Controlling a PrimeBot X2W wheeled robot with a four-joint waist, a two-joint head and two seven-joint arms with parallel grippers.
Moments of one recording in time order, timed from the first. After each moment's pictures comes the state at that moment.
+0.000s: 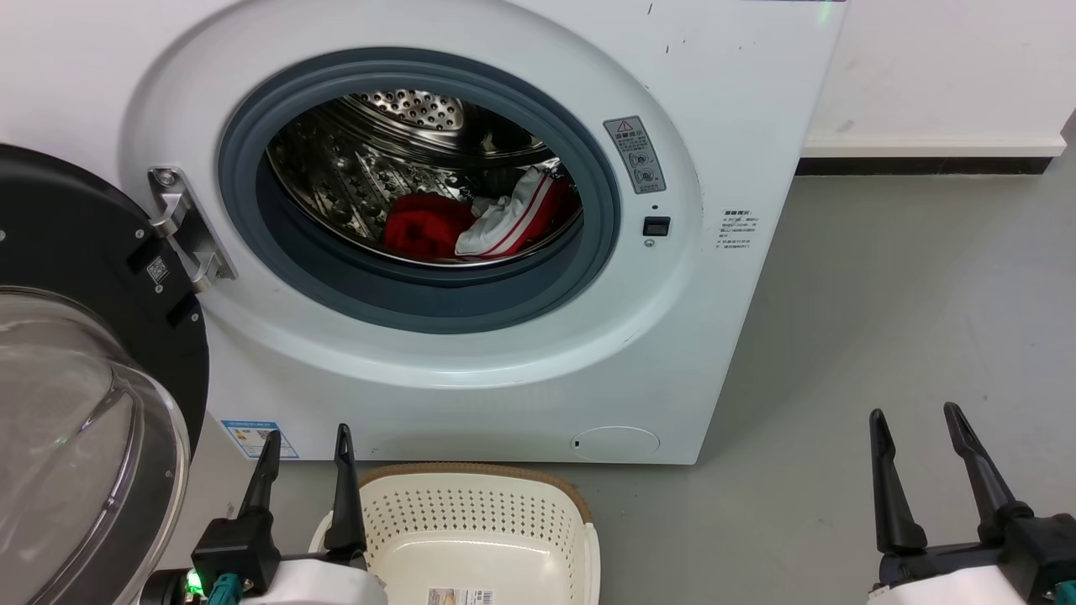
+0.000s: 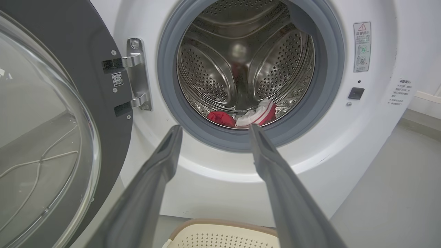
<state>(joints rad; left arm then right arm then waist) 0.06 0.05 -0.02 0.08 -0.14 0.04 -0.25 0.12 -0.05 -0.06 -0.06 0.03 0.13 -0.26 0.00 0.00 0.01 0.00</state>
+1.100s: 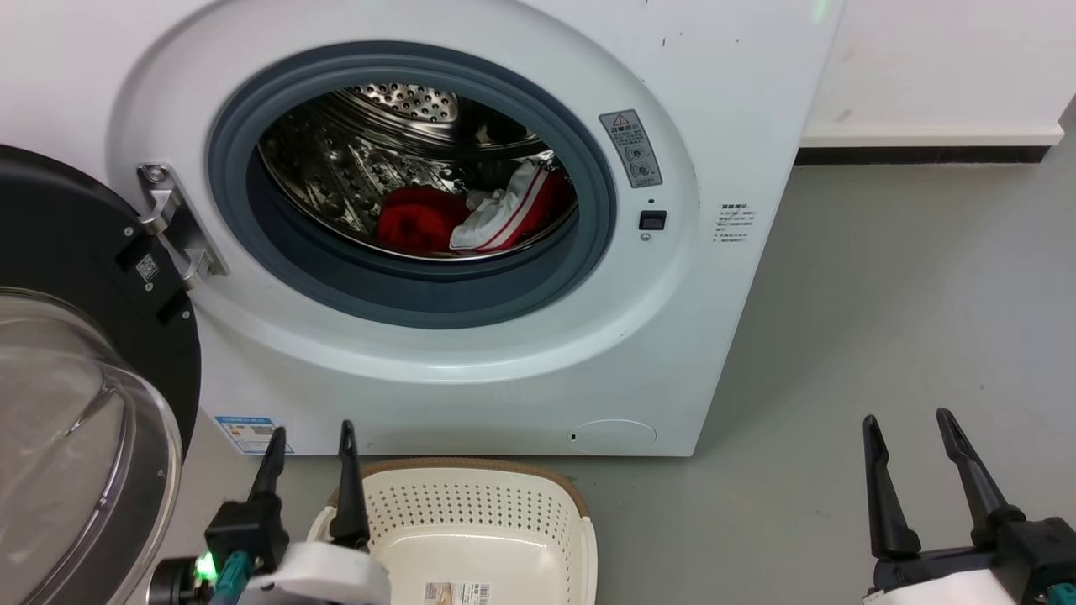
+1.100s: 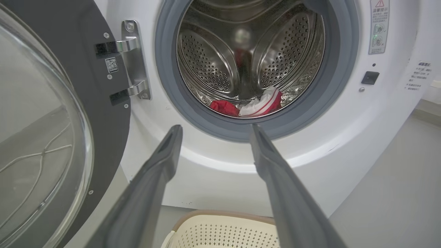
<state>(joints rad) 0.02 0.05 -0.02 0.17 -0.13 0.04 -0.26 0.13 -0.05 -0.05 -0.05 0.03 0.13 -0.26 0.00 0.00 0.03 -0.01</state>
